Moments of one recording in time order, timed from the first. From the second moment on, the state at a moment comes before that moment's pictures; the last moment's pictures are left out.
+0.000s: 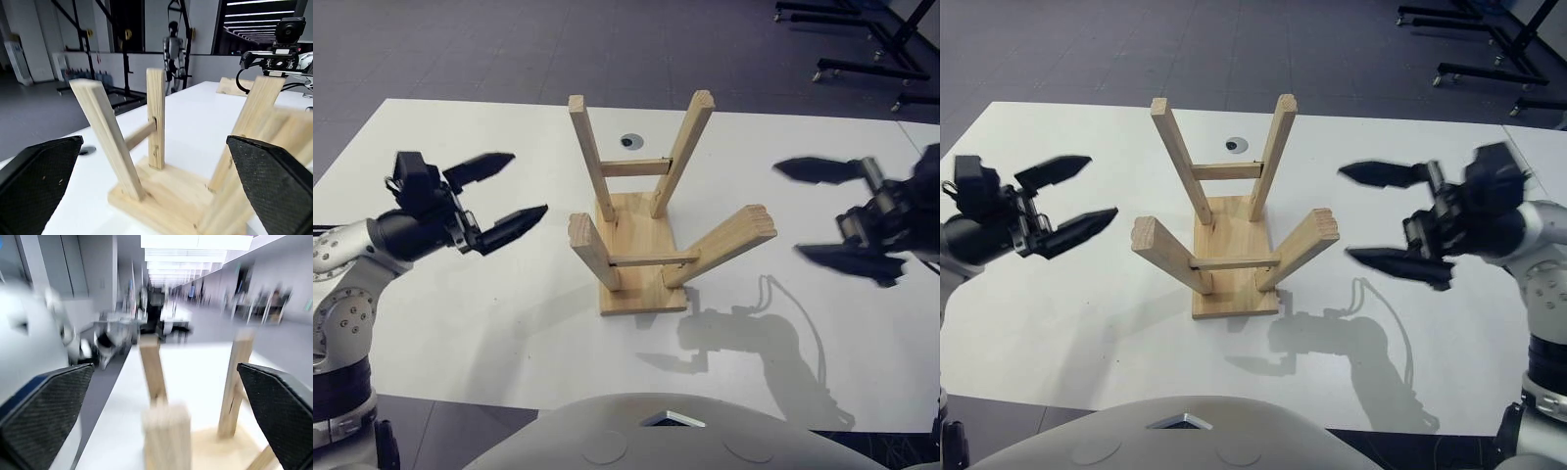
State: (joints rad) left arm -0.04 0.69 0.38 -0.48 -0.86 0.57 -0.90; right arm -0.14 -0.88 -0.42 -0.27 1.20 0.60 1.27
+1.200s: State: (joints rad) left arm -0.21 0.43 0.20 -0.56 -0.76 0.48 -0.40; right arm -0.35 -0.60 -0.16 -0.57 1.37 0.50 0.66
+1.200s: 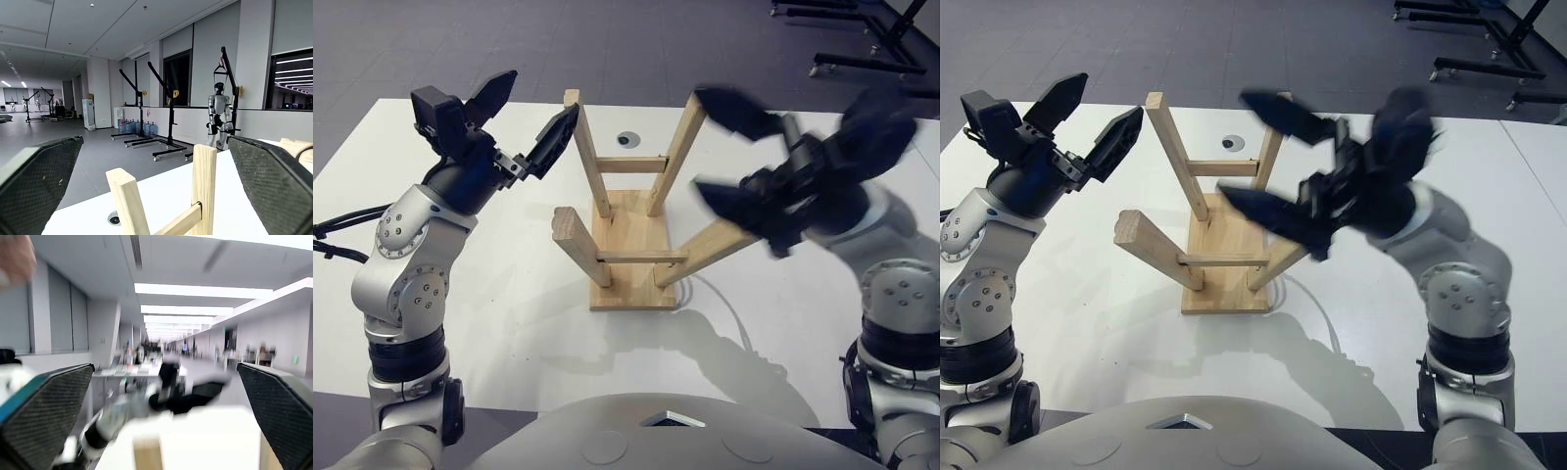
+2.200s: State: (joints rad) left arm -0.03 0.58 0.05 -0.66 -1.22 0.59 -0.34; right arm -0.53 -0.61 -0.25 -0.57 1.53 0.54 0.58
